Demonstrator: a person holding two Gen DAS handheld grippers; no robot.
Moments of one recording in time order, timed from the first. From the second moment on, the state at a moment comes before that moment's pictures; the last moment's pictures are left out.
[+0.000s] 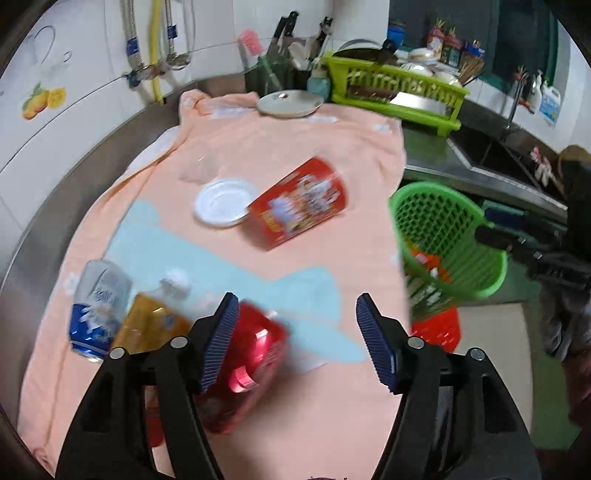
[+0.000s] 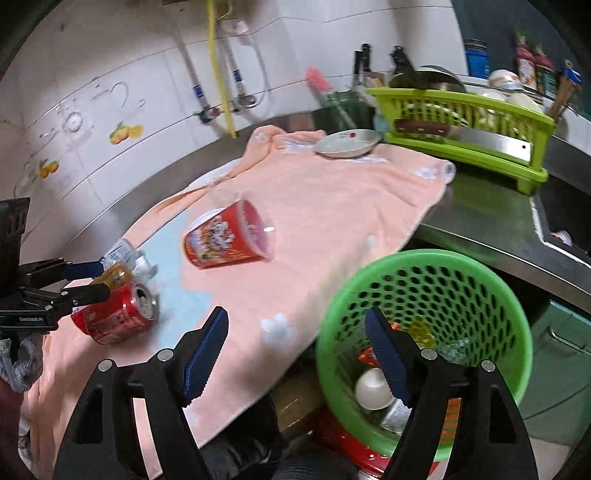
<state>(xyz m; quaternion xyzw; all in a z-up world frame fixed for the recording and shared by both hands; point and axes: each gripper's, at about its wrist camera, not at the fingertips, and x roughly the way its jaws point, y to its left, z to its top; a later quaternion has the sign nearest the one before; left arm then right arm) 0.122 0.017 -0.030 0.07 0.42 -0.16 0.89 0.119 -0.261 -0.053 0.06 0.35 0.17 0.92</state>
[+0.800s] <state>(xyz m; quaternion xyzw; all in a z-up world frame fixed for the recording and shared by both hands) 0.137 0.051 -0.083 0.13 0.48 -0.17 0.85 0.131 -0.206 -0.066 0.03 0.38 0.21 0.90</state>
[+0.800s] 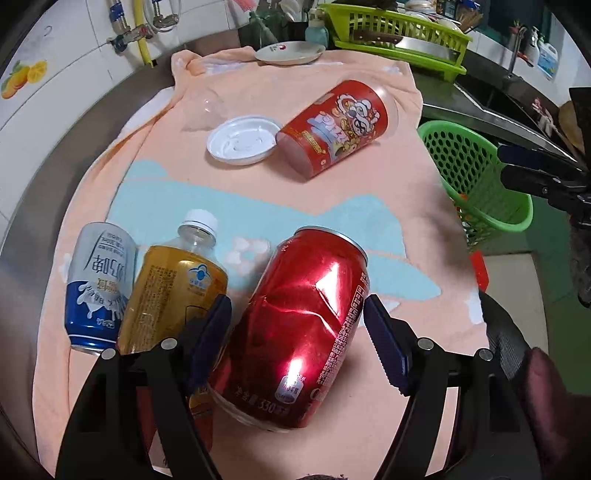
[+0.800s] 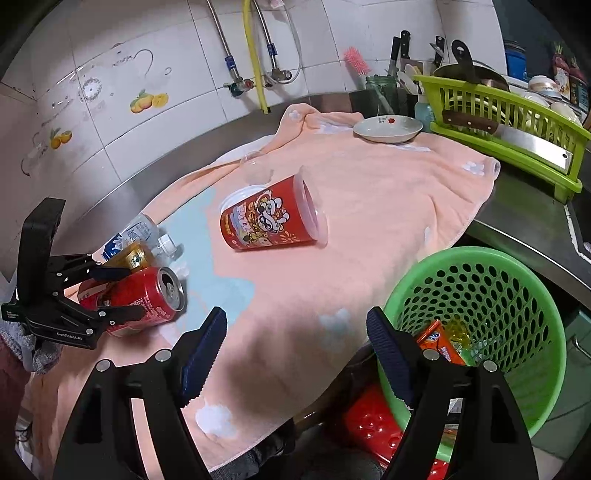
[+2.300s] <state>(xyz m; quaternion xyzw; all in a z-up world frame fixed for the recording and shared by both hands) 0.132 0.051 -0.102 0.13 0.49 -0.16 0.85 0.224 -0.159 -0.070 0.01 0.38 0.25 0.89</state>
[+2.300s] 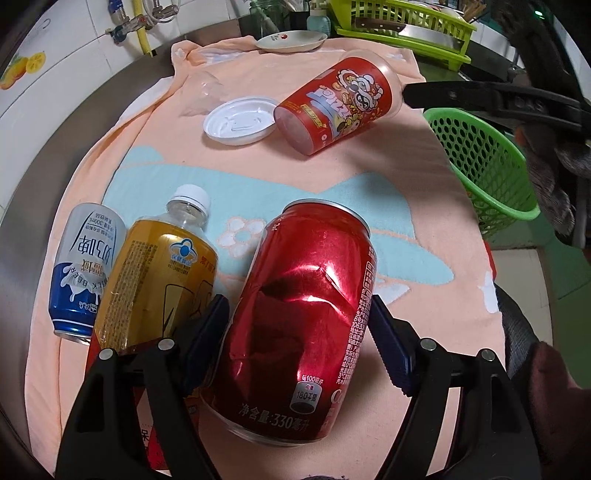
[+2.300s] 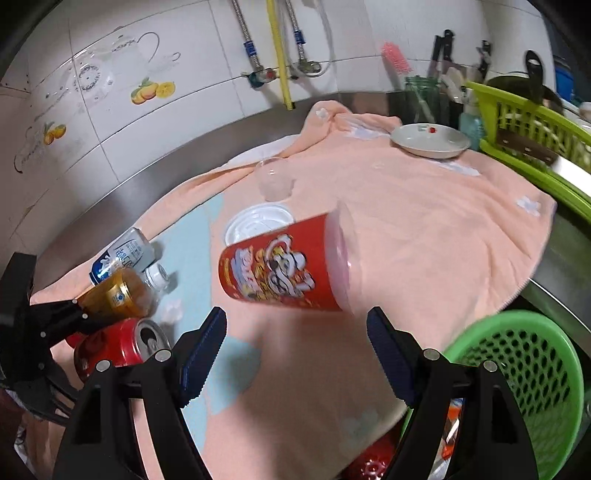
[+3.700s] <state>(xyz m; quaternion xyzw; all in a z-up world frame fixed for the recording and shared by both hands) 0.125 0.057 -0.097 0.09 0.48 -0.16 0.86 0.222 -0.123 -0.081 -0.02 0.38 0.33 0.87</state>
